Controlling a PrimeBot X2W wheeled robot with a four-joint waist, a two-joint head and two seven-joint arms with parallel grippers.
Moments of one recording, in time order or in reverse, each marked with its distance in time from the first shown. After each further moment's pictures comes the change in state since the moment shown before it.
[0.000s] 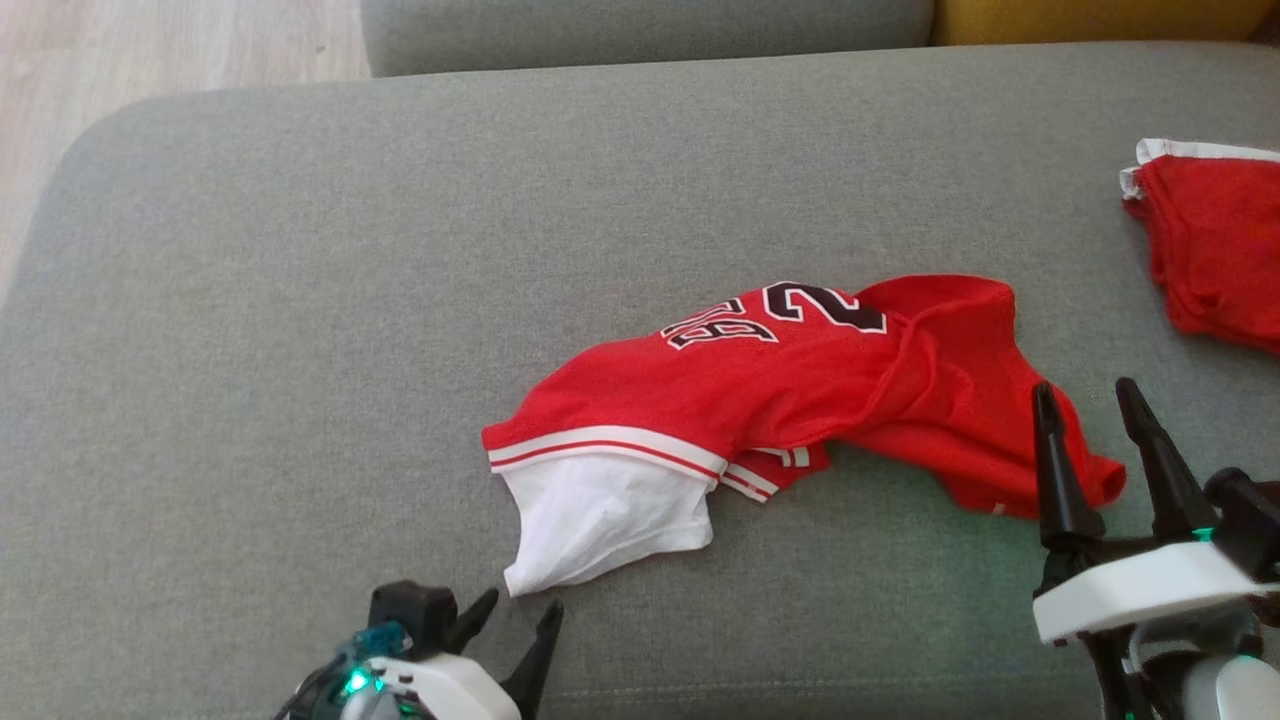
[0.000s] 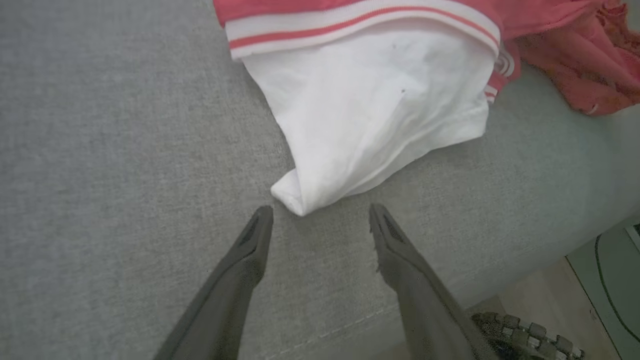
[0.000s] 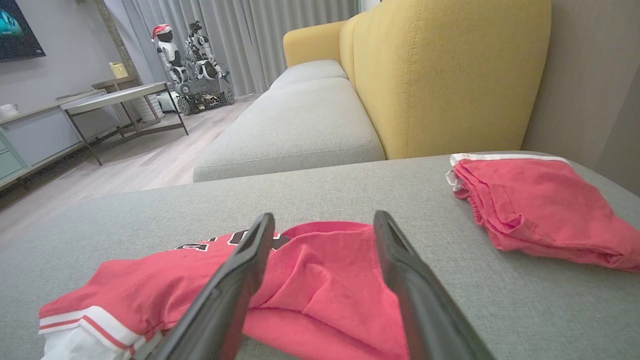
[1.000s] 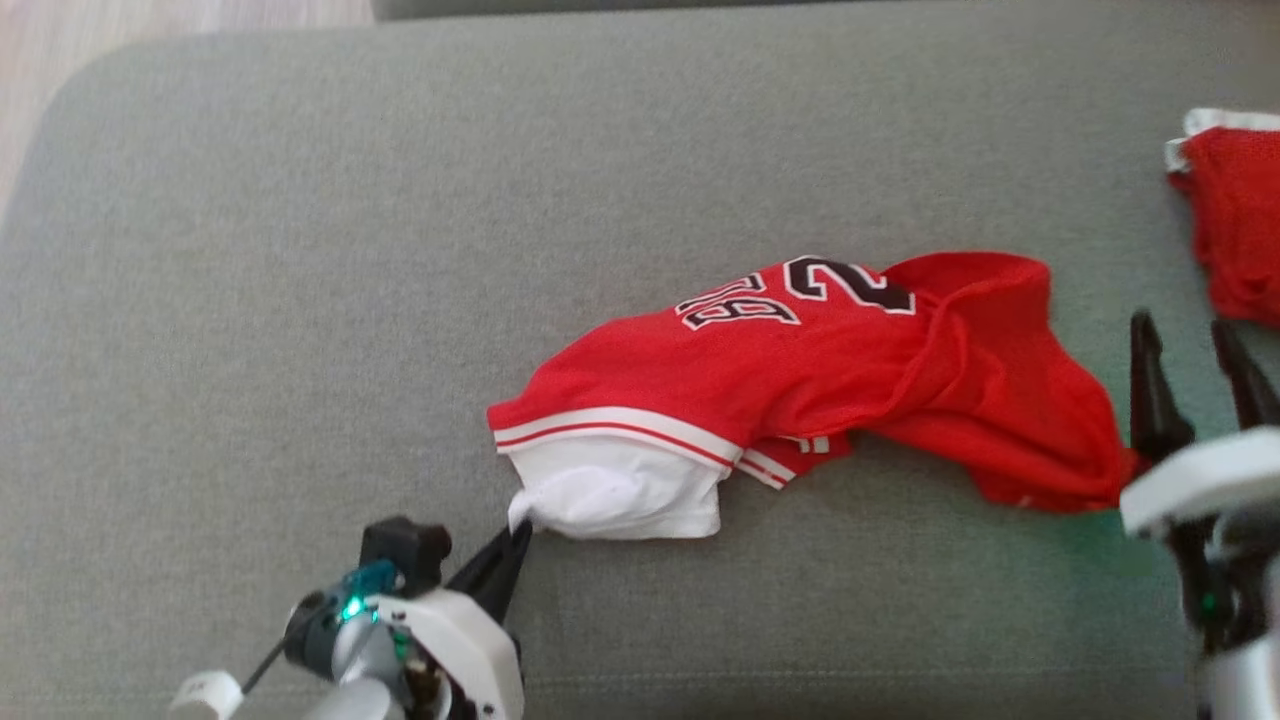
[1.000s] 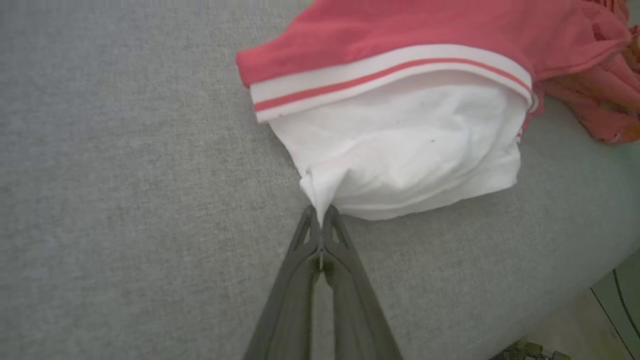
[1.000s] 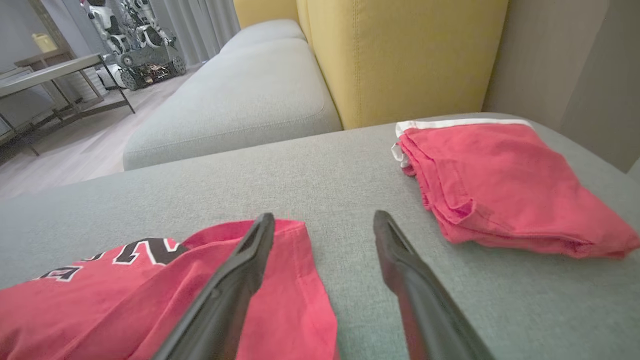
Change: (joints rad) left arm -0.114 -0.002 -0.011 0.061 0.007 -0.039 -0.054; right arm -0.217 -0.103 -0.116 0.266 0.080 0.000 0.043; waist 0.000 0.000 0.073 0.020
